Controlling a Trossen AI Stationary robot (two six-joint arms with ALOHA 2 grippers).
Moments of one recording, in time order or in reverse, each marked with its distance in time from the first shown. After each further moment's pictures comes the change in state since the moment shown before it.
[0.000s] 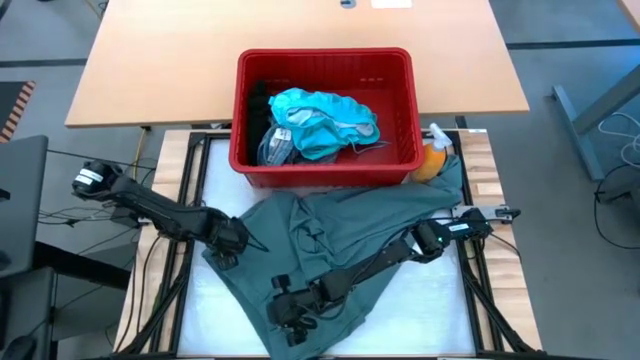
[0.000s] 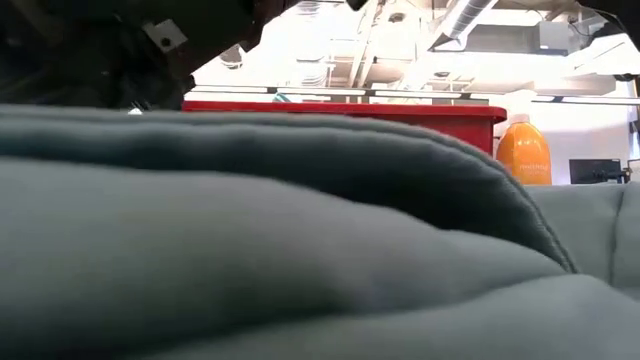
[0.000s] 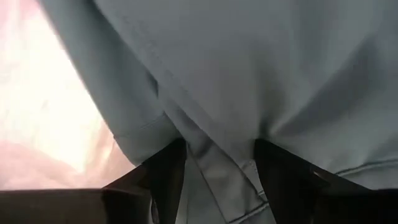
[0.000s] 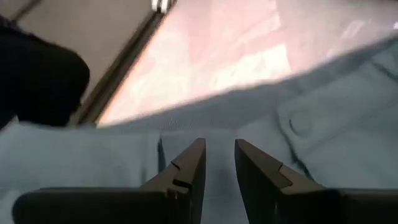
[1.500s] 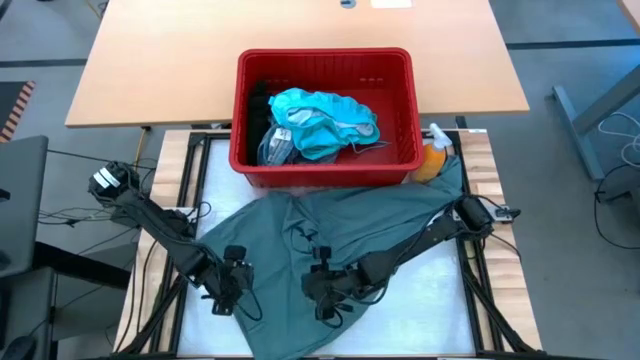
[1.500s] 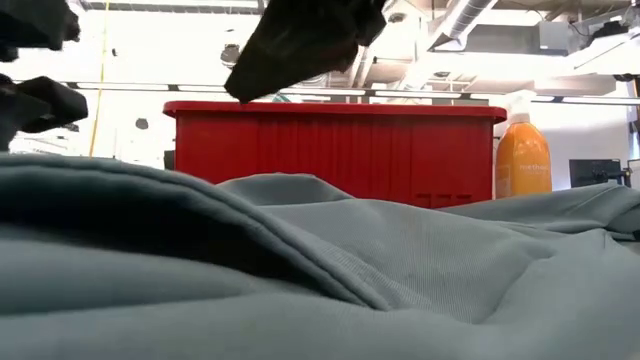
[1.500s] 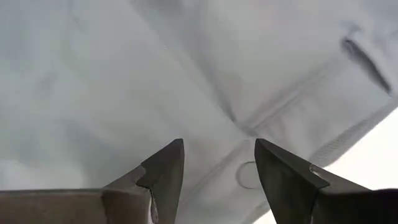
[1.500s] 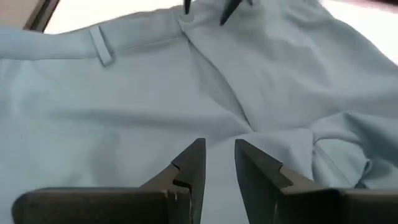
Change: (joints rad) left arm -0.449 0.176 0.248 0.256 -0.071 0.158; right arm 0.037 -0.445 -0.465 -0.140 0.330 0.118
